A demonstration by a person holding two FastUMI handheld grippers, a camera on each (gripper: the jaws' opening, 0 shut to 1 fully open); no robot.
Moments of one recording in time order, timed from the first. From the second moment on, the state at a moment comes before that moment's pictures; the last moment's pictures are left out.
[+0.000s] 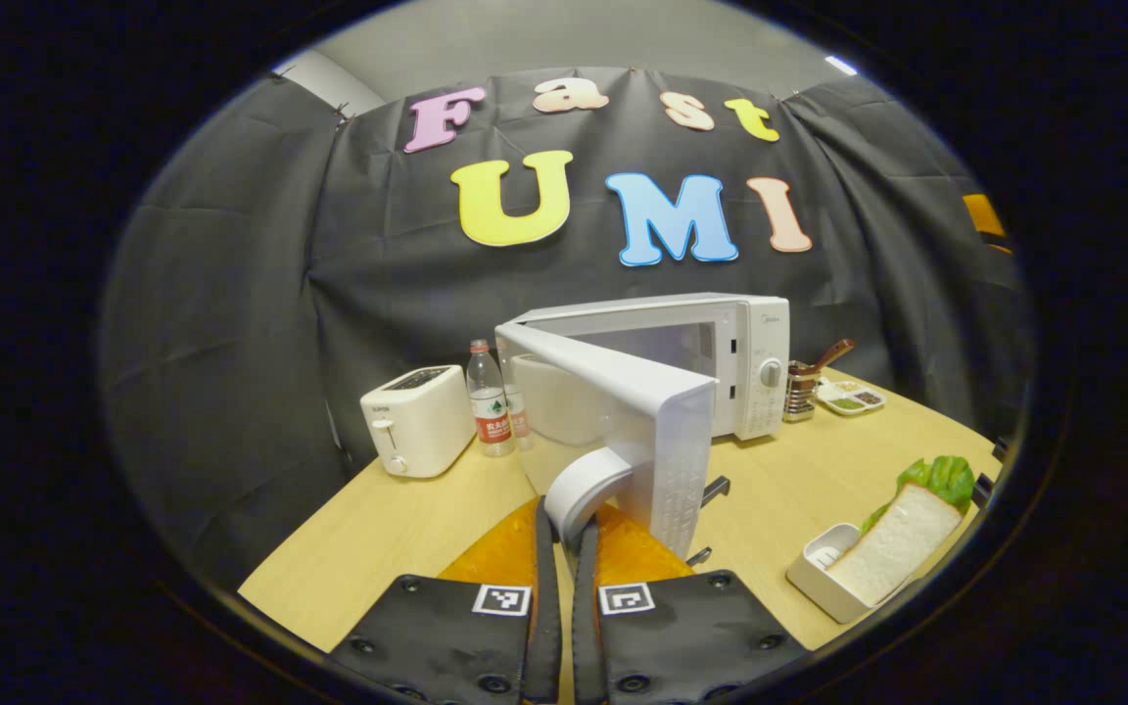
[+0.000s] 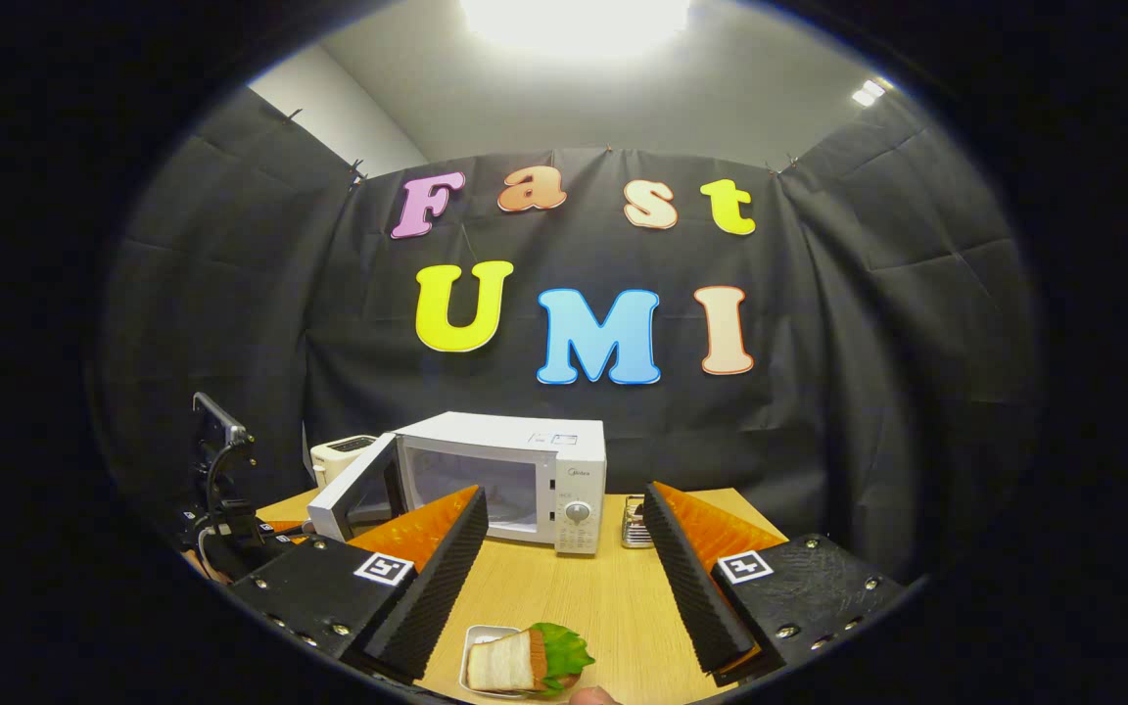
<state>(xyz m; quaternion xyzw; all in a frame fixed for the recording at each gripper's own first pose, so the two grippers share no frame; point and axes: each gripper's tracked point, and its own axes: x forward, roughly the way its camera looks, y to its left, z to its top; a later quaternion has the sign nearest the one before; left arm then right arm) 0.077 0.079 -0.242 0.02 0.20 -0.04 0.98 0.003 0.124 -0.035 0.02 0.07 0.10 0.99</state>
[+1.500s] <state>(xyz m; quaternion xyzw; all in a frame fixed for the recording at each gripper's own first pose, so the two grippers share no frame) 0.004 0.196 -0.109 -0.02 0.11 0.08 0.99 0.047 0.131 -0.079 0.04 0.19 0.17 0.97</state>
